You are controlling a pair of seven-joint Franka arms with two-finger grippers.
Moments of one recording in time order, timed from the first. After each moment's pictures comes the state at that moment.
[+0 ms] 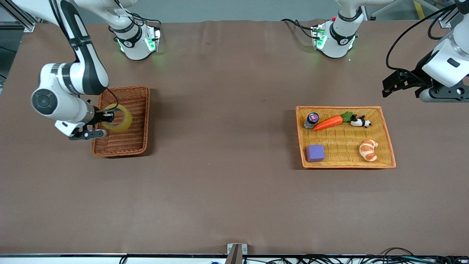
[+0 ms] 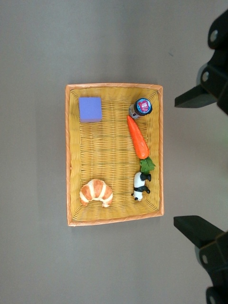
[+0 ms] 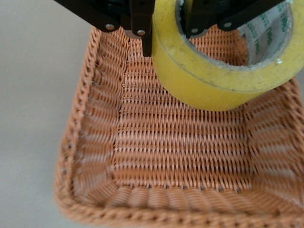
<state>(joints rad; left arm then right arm) -0.04 -0.04 -0.07 -1.64 -0.01 1.59 -0.08 0.05 0.14 -0.07 -2.28 -0.08 2.18 -0.12</state>
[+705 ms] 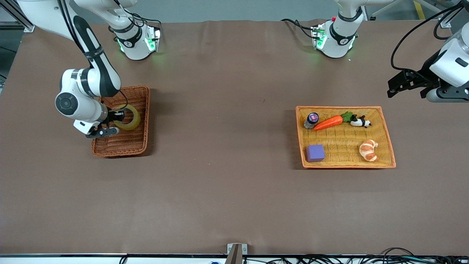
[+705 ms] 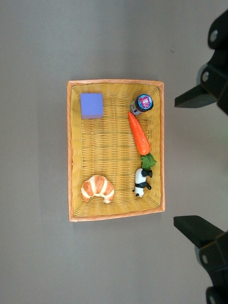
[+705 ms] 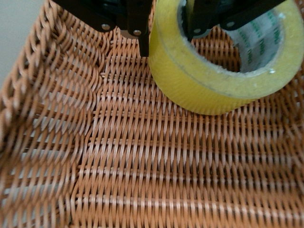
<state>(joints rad) -0.03 -0.04 -0.07 -1.63 -0.01 1.59 -0.06 0.05 0.24 -0.08 -2.37 -0.08 2.35 -0.14</state>
